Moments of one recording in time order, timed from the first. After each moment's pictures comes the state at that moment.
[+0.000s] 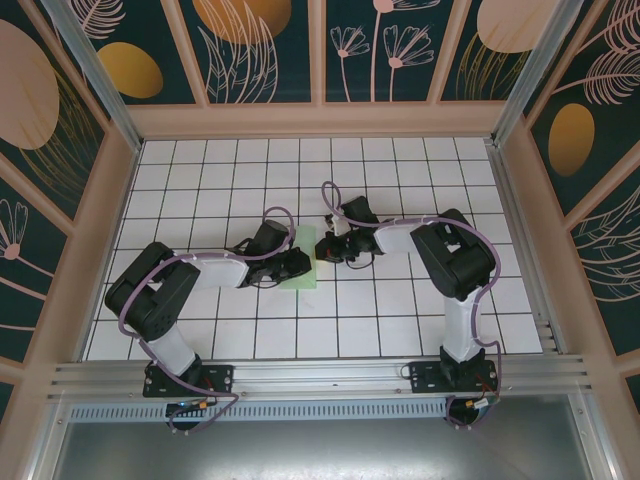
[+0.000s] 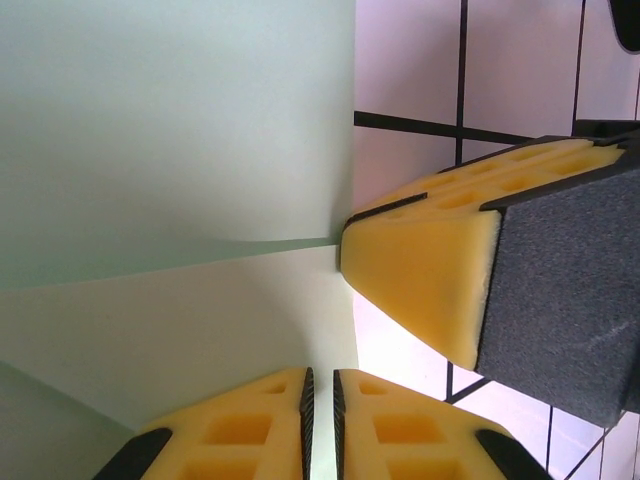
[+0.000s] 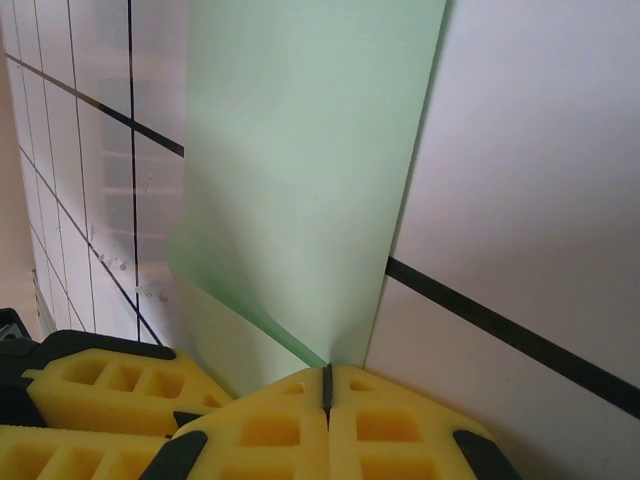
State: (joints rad) left arm -0.63 1.70 0.71 0.12 0.32 -0.87; right arm 0.59 1.99 1.04 -0.01 -0.66 0.60
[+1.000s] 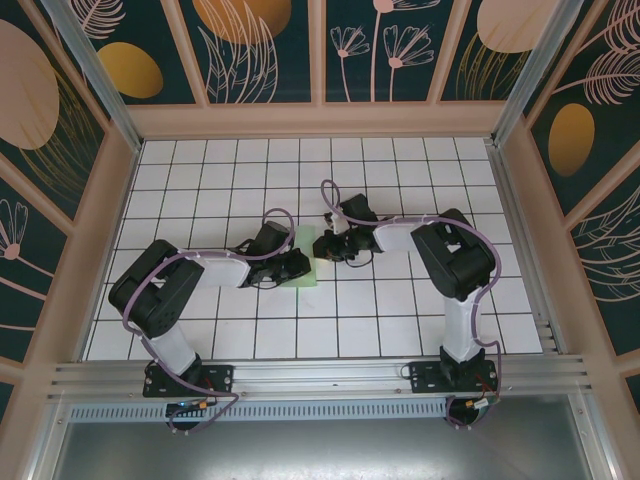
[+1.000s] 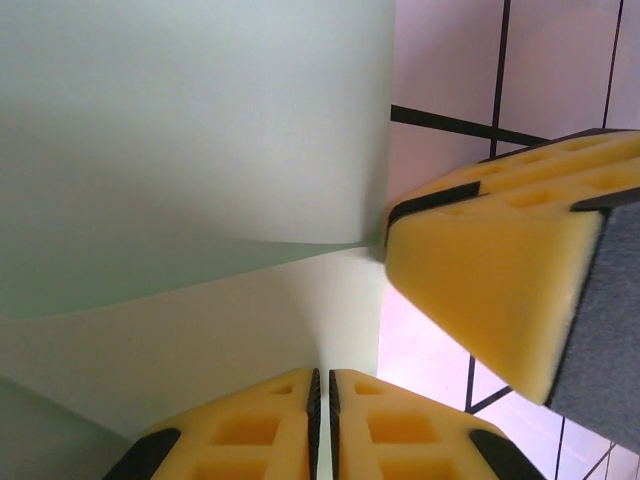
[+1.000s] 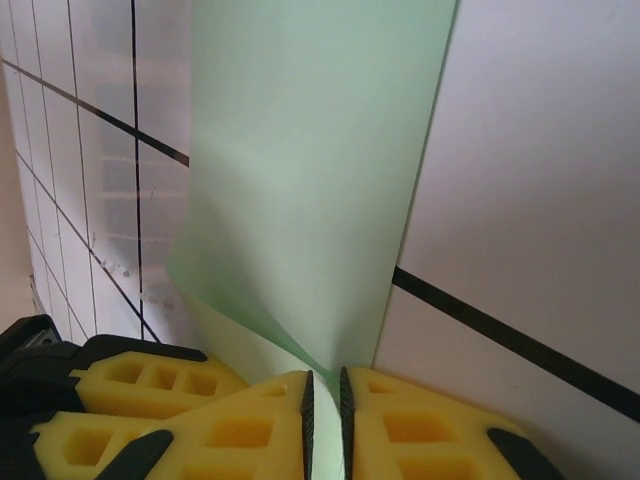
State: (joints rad) left arm -0.63 1.72 0.71 0.13 0.31 -0.91; right arm 0.59 1.98 1.06 -0.04 -0.63 0.60
